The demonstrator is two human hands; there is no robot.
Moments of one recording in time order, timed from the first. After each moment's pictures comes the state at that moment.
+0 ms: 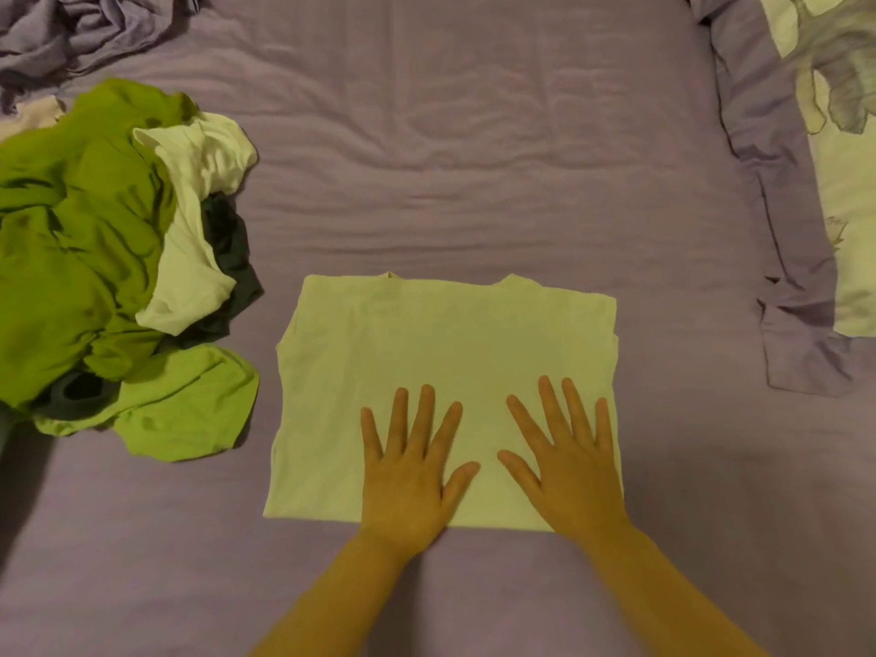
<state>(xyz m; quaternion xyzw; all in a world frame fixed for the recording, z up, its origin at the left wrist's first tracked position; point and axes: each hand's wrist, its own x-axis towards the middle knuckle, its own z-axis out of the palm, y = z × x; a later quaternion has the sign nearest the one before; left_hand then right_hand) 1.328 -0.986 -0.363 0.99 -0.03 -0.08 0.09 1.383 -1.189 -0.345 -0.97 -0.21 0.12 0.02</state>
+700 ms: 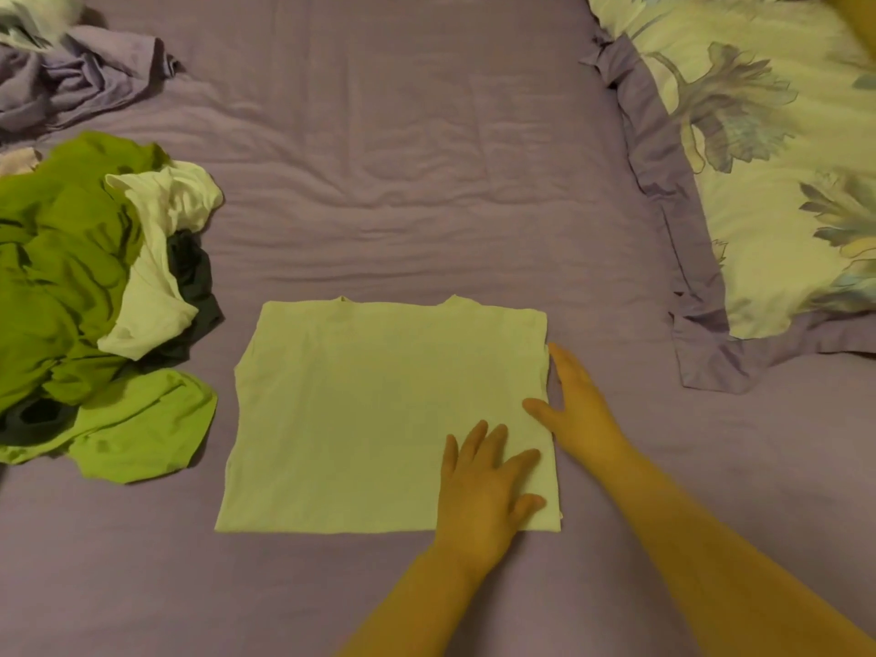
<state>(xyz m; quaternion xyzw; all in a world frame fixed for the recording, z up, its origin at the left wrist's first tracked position) 1.347 -1.104 -0.321 0.95 -0.08 -0.18 0.25 1.451 -1.241 -0.297 -0.91 0.00 0.22 0.36</state>
